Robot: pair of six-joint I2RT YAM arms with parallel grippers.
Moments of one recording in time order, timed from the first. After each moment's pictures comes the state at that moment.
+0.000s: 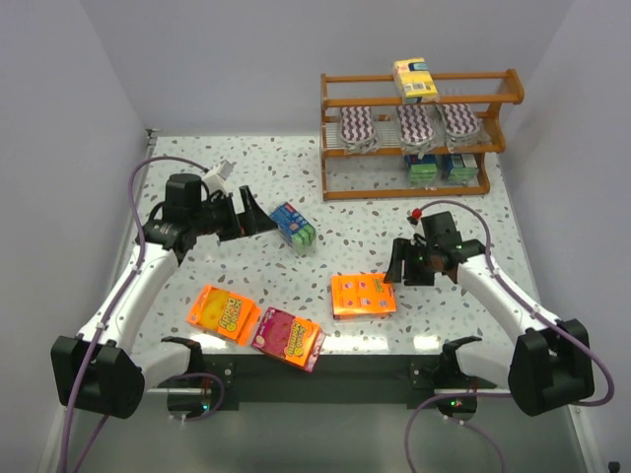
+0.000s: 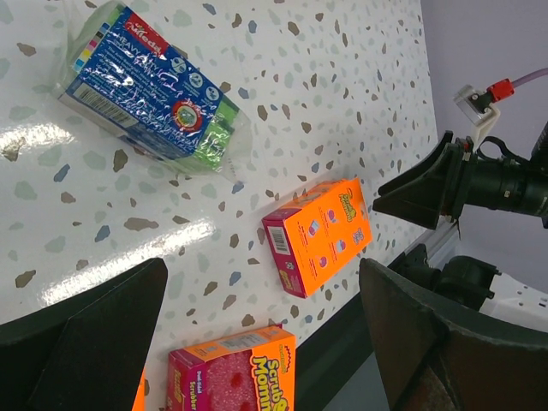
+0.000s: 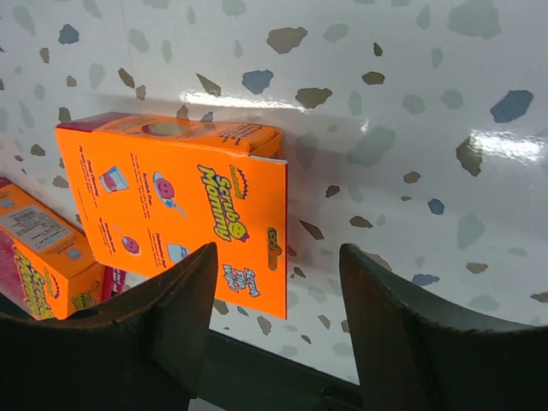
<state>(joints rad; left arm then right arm) -0.18 1.14 0.95 -0.46 0.58 -0.49 0.27 1.16 0.73 -0.68 -0.23 0.36</state>
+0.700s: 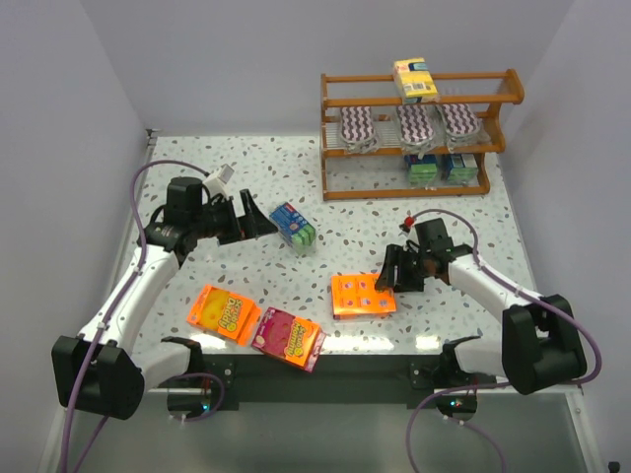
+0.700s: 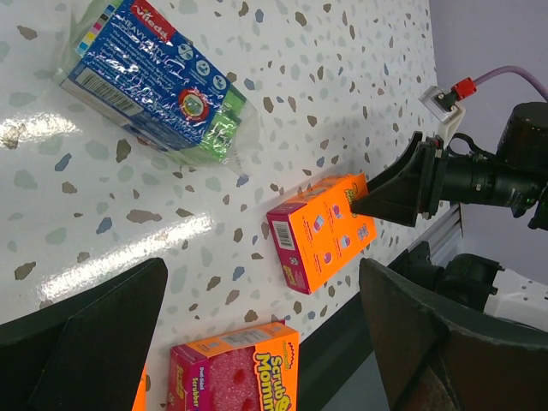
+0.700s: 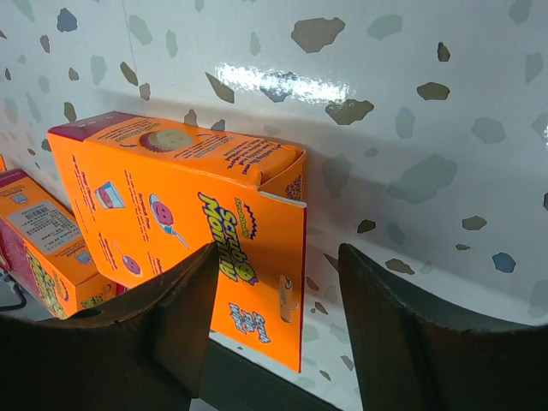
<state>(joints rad) -0.18 1.13 0.92 -0.45 0.58 -0.50 0.27 1.28 0.62 -0.47 -0.37 0.40</state>
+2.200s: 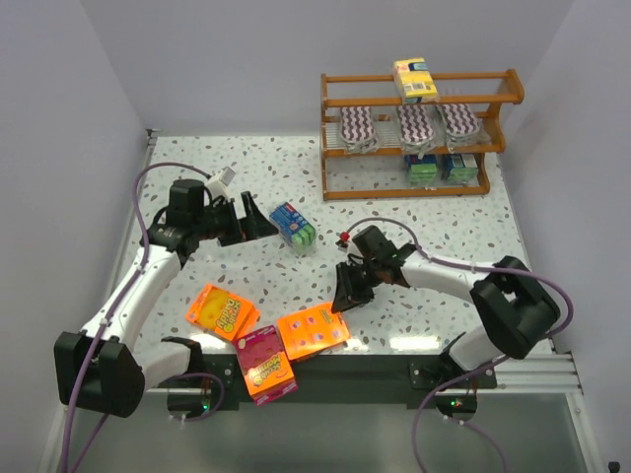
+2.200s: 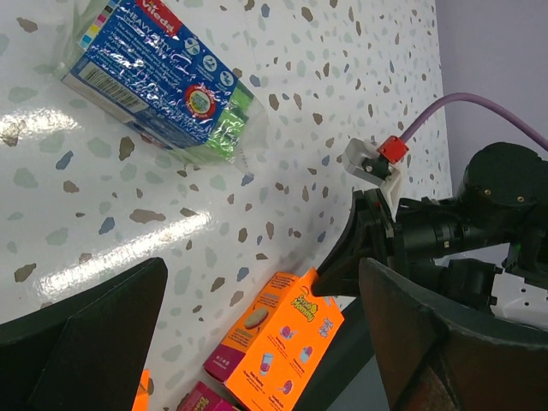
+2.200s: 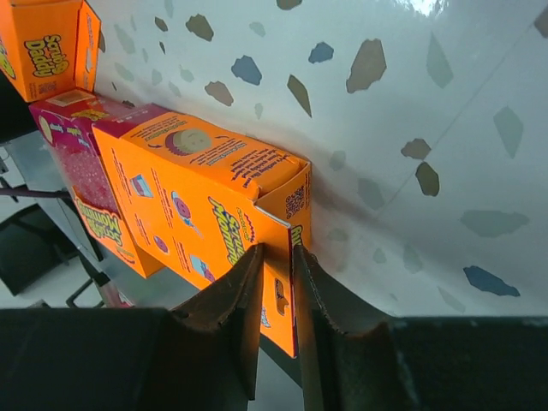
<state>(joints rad) -0.18 1.14 0.89 -0.42 0.58 -0.50 0.70 1.49 0.73 -0.33 -0.53 0.60</state>
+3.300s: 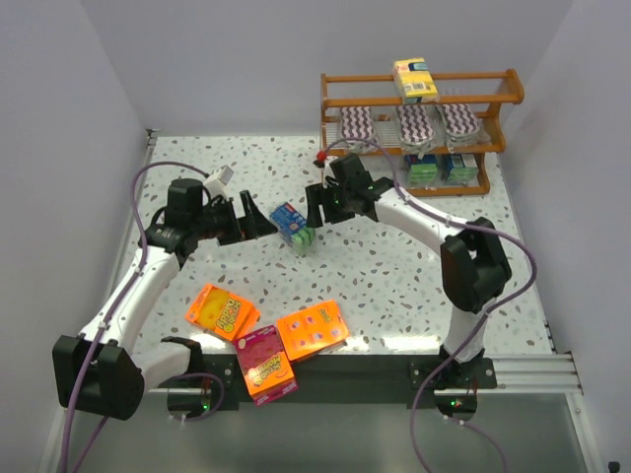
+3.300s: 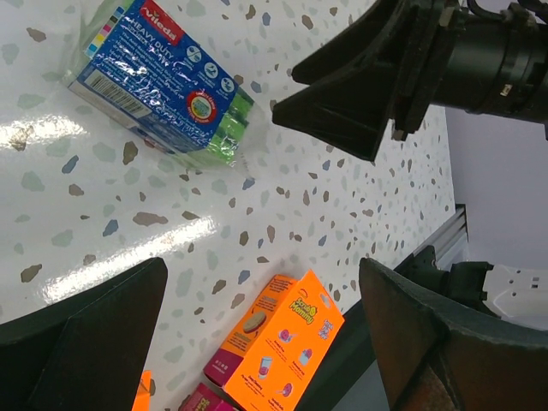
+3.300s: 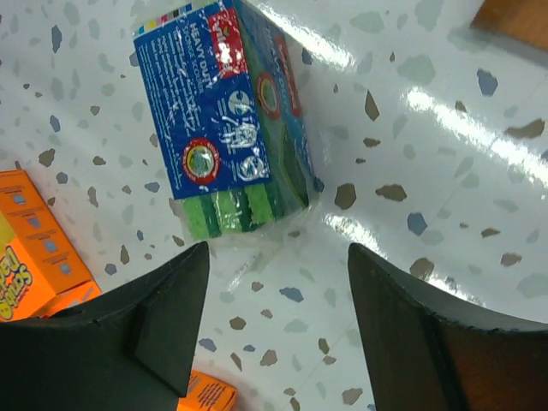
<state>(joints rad) -0.18 1.13 0.89 -0.42 0.57 -0.50 0.61 1.82 1.40 -0.43 -0.20 0.32</state>
